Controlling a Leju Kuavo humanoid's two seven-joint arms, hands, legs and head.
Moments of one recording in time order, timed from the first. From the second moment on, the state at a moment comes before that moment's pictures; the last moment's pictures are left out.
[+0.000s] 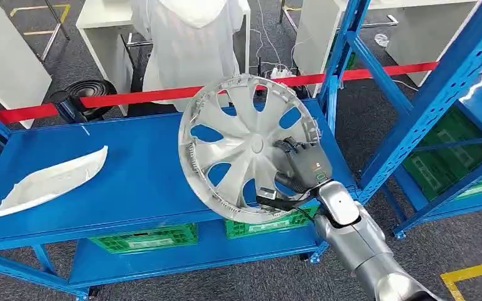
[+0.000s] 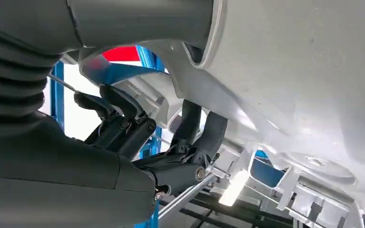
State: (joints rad) left arm -0.10 -0.24 0.80 -0.22 -1.45 0.70 -0.08; right arm -0.43 -0.13 0.24 -1.03 1.47 -0.50 -0.13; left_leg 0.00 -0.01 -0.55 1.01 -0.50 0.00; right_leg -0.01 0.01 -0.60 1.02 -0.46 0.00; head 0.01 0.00
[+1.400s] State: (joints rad) left arm -0.10 -0.23 0.81 -0.20 -1.39 0.69 -0.10; right arm -0.45 -0.12 0.33 -1.07 1.47 -0.53 -0.13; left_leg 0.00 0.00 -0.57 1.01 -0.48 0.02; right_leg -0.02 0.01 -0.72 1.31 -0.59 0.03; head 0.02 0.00
